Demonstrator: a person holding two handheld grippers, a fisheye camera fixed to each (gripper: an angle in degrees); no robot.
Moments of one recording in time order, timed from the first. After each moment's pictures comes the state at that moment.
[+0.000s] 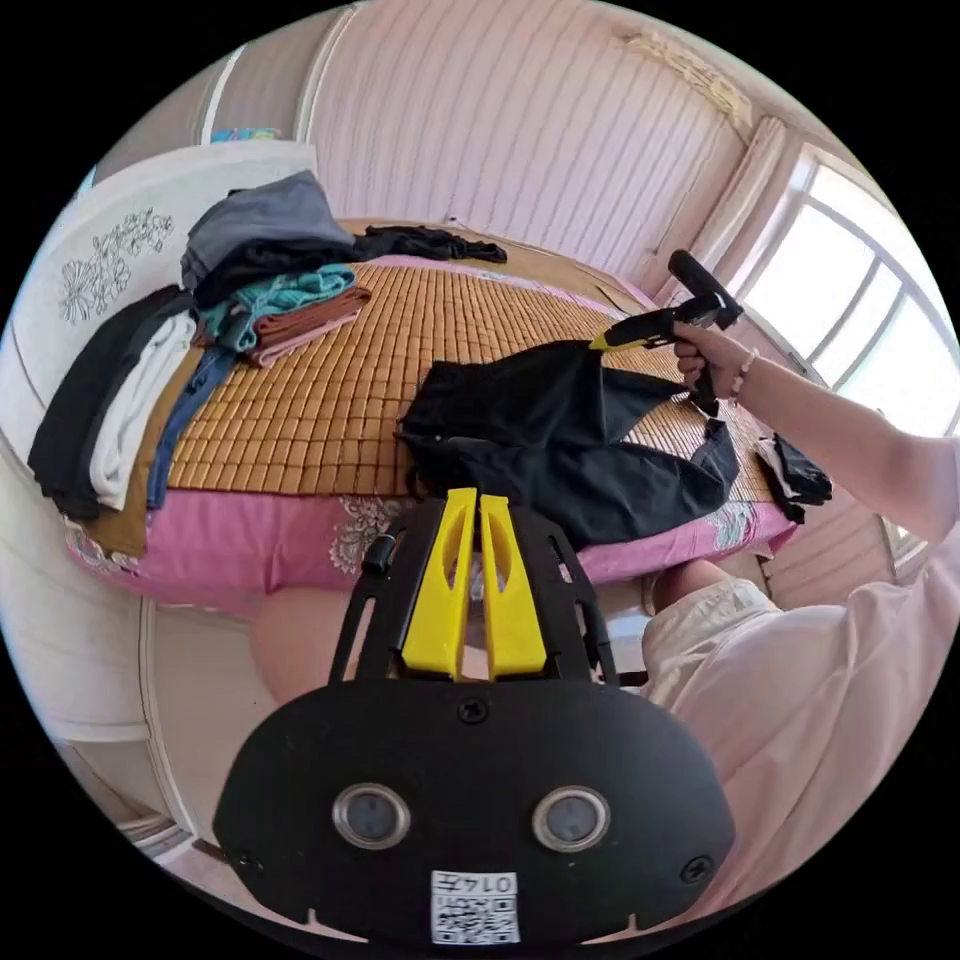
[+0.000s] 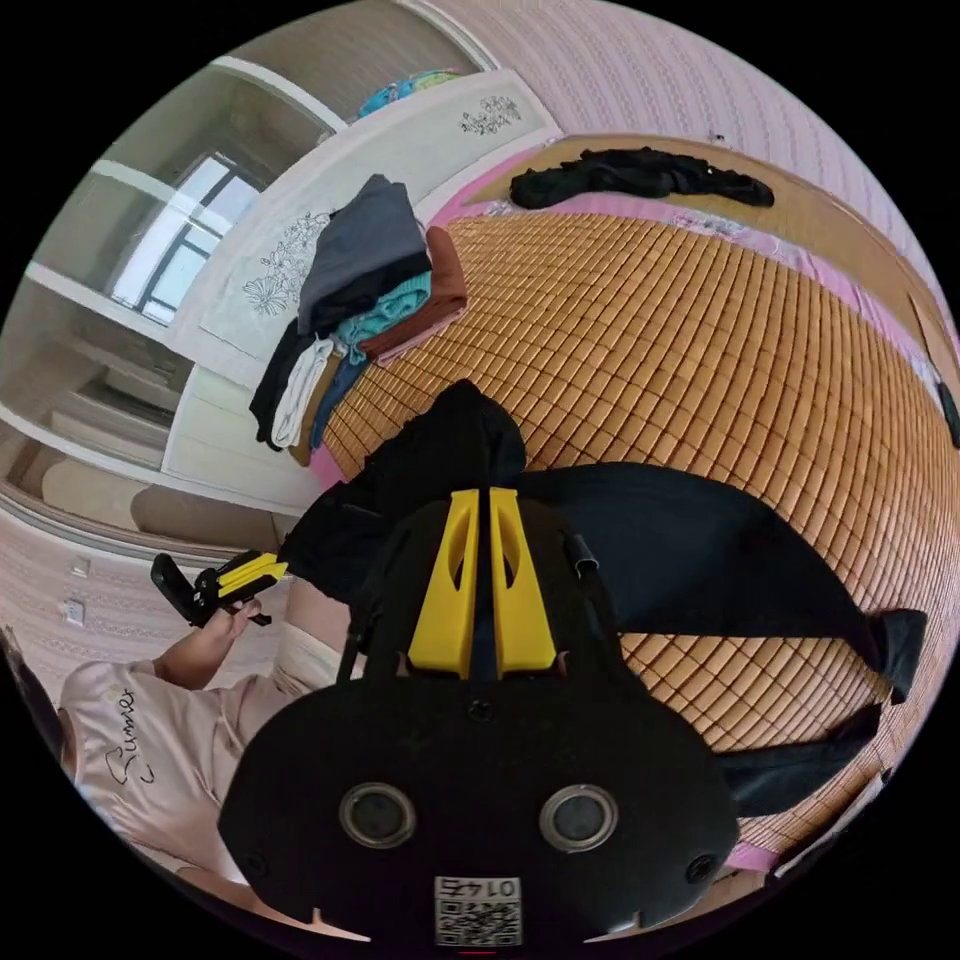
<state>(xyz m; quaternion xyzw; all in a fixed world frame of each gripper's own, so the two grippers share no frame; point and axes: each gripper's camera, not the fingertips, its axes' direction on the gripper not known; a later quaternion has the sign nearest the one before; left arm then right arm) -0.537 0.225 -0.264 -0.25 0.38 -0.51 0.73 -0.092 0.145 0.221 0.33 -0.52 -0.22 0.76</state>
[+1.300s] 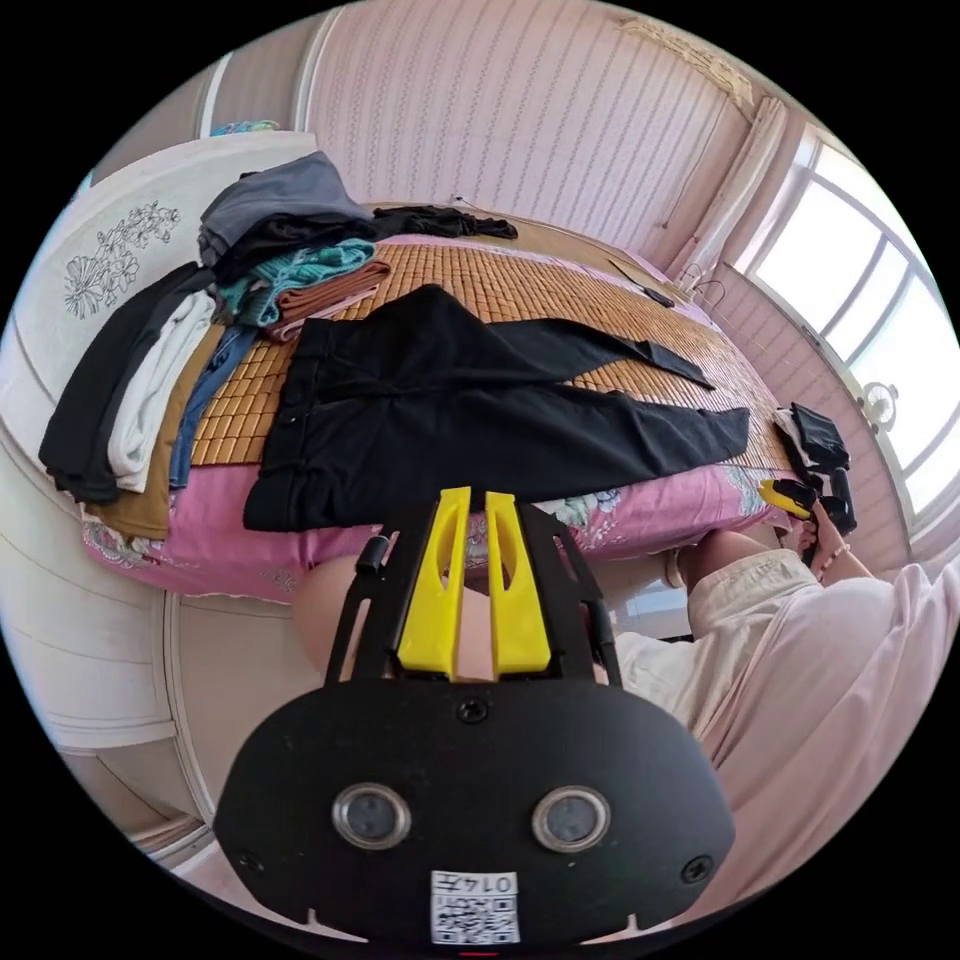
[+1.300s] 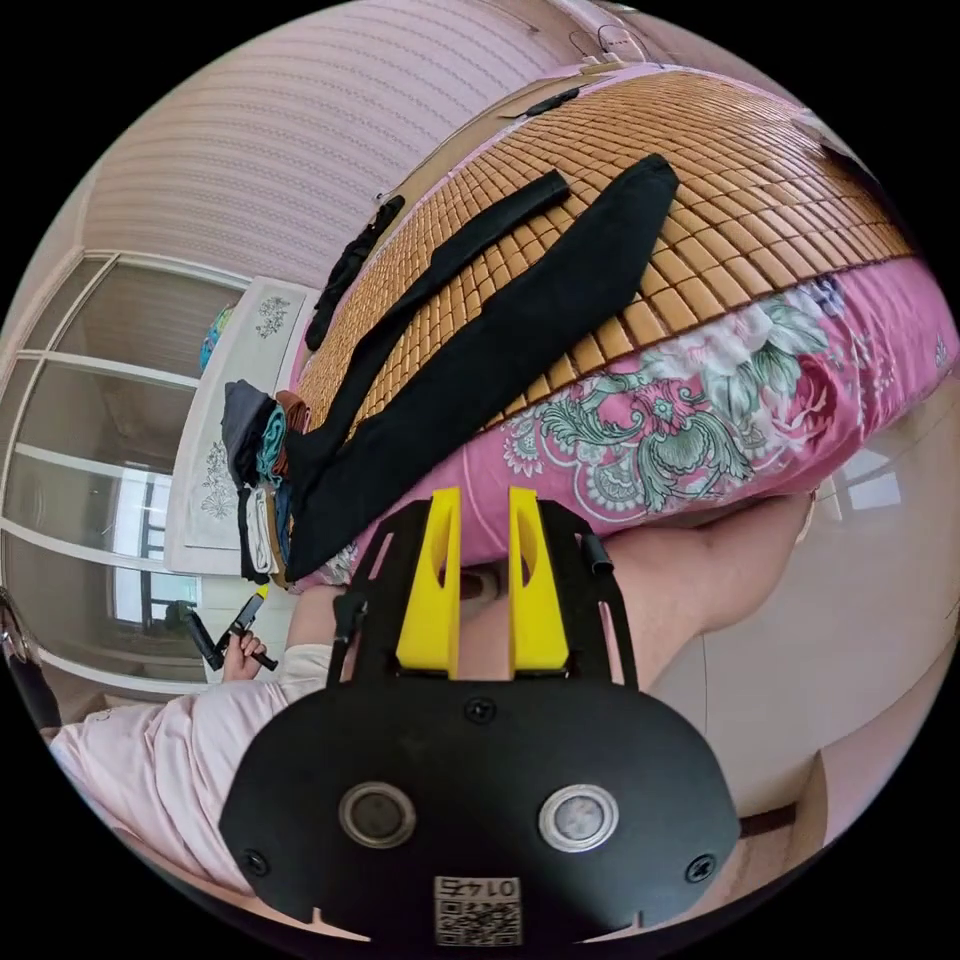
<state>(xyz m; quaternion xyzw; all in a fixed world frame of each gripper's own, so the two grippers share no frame) -0.453 0.265 -0.234 -0.28 0.38 -0.48 0.74 0.035 0.328 0.680 0.31 -0.65 0.19 0.66</state>
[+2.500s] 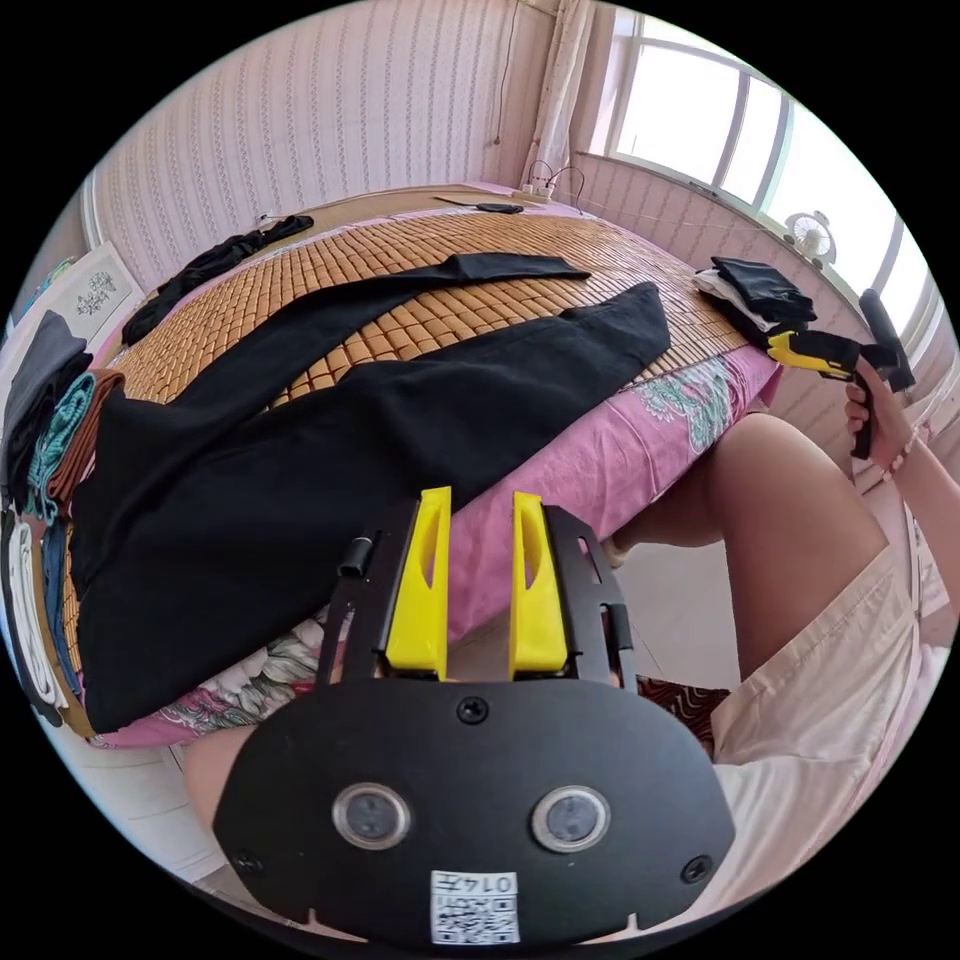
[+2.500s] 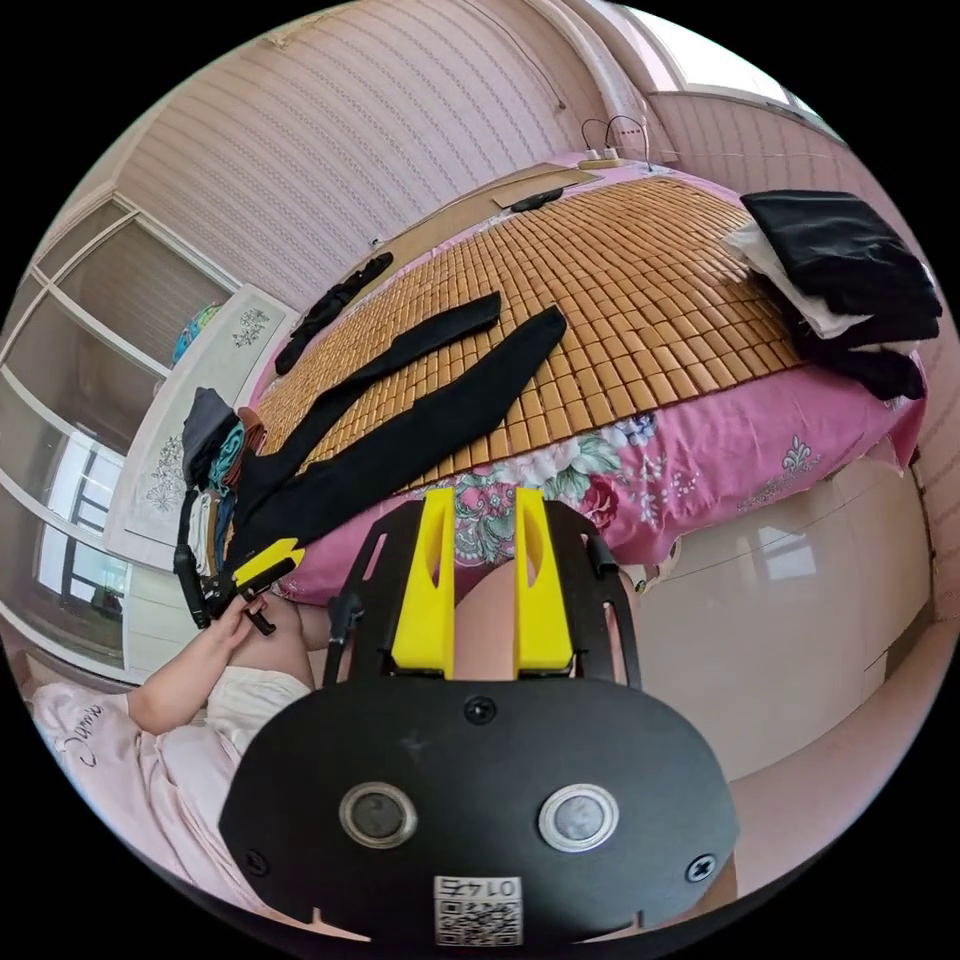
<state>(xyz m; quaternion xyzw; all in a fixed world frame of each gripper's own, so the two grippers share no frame) -0.197 -0.027 -0.190 -0.21 0.47 -0.32 0.79 0.176 0.408 0.763 0.38 -0.52 0.21 0.74</state>
